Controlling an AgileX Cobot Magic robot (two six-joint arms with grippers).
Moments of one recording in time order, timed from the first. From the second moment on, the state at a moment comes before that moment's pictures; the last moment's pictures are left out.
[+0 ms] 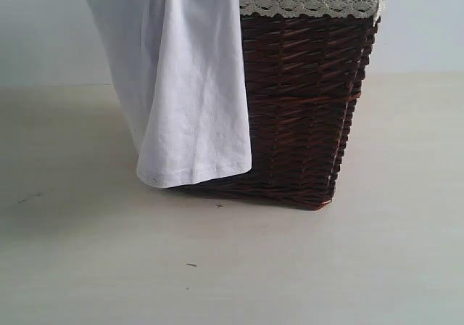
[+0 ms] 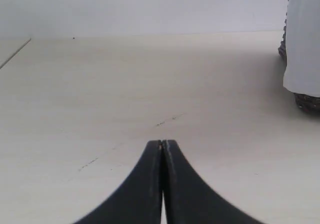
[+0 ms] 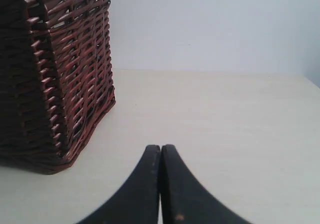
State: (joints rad) left arm -0.02 0.01 0.00 0.11 0.37 -0.10; right arm 0.04 0.00 -0.01 -0.05 0.27 0.01
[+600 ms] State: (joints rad) left arm -0.02 0.01 0.00 0.23 -0.13 -0.12; right arm 0.04 0.00 -0.01 -0.05 0.27 0.01
